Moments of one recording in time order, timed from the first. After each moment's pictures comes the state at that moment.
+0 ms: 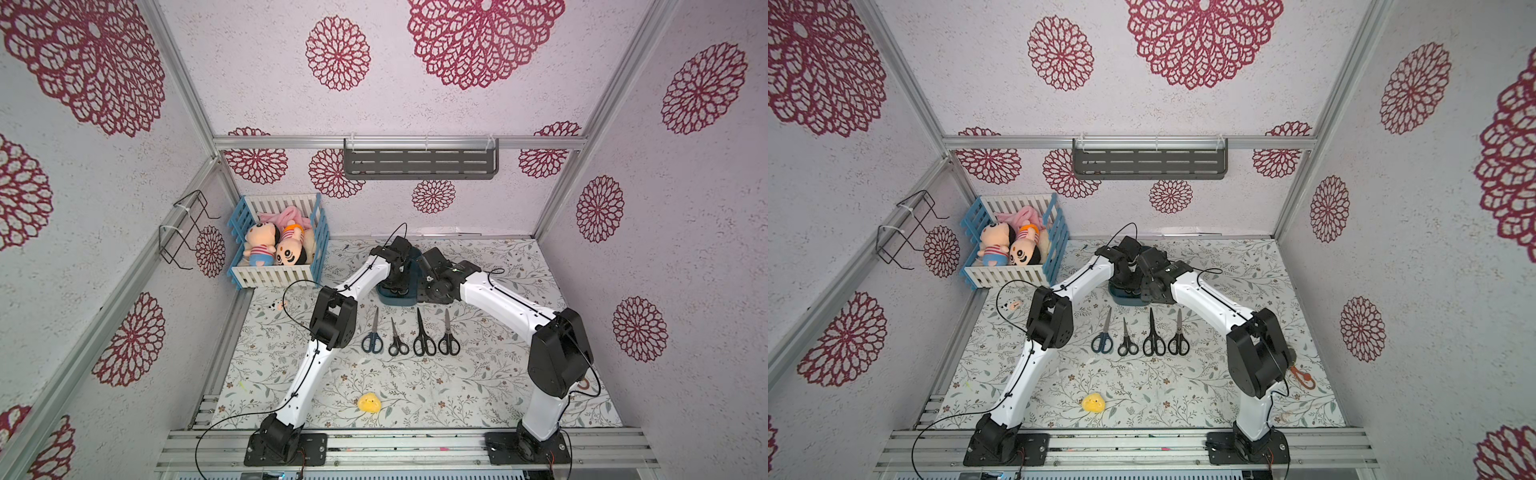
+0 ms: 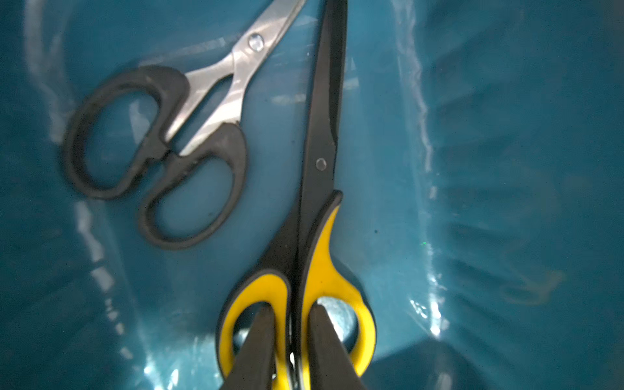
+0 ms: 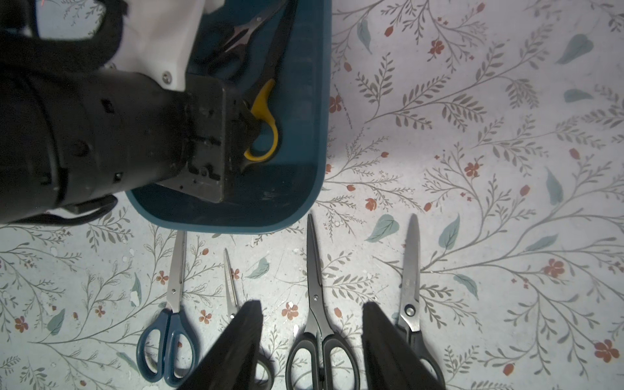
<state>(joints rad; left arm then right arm) -0.54 2.63 2.40 -0.98 0.03 -0.34 0.58 1.81 1.54 -0.81 0.16 0.59</state>
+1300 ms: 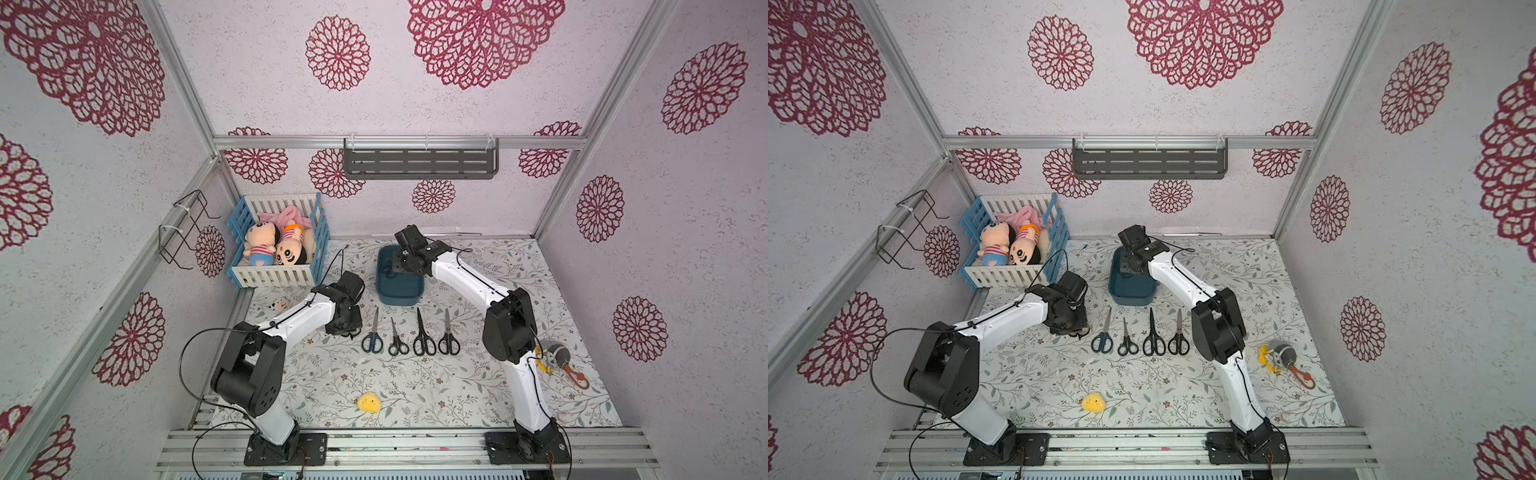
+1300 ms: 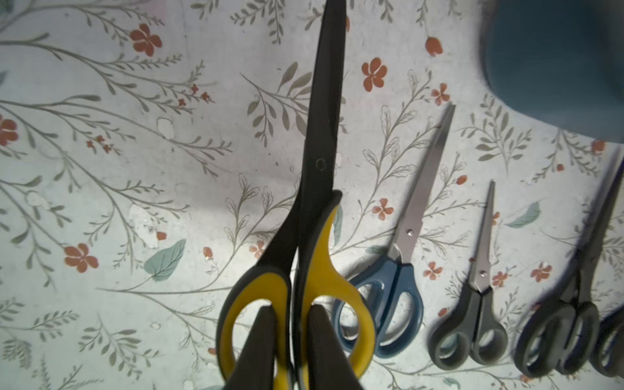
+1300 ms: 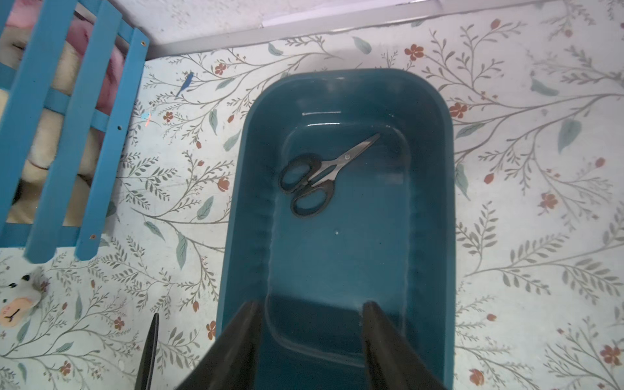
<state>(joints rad) -0.44 1.68 1.11 -0.75 -0.08 -0.64 0.58 2.24 2.08 -0.75 0.14 0.55</state>
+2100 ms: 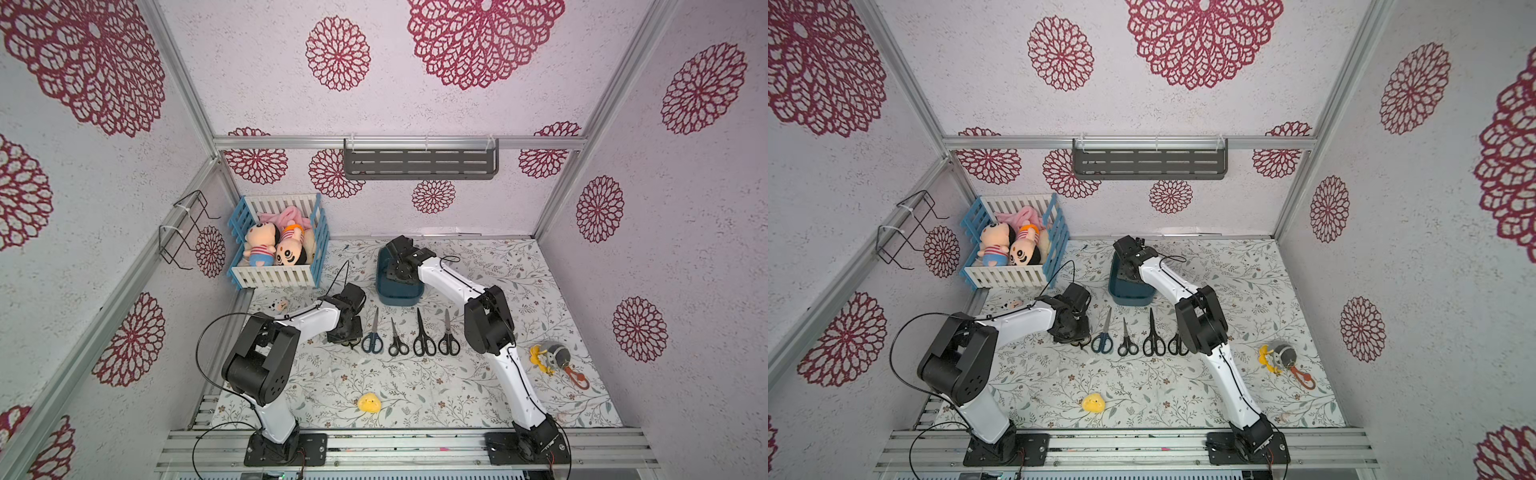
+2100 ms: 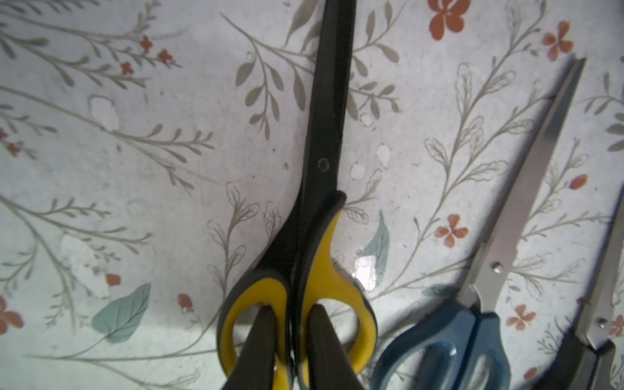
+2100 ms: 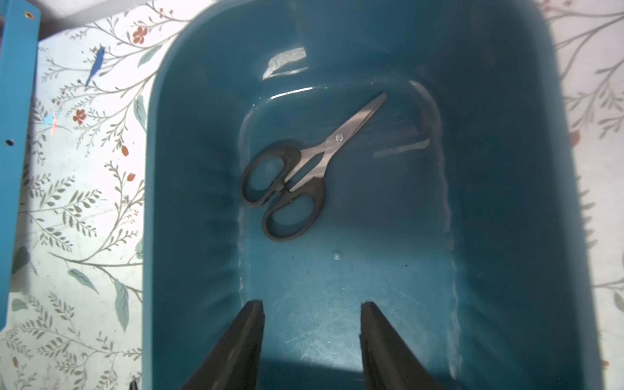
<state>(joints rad) -0.46 1.75 1.00 -0.60 -0.09 -0.62 0.58 2.44 2.21 -0.76 0.17 0.69</state>
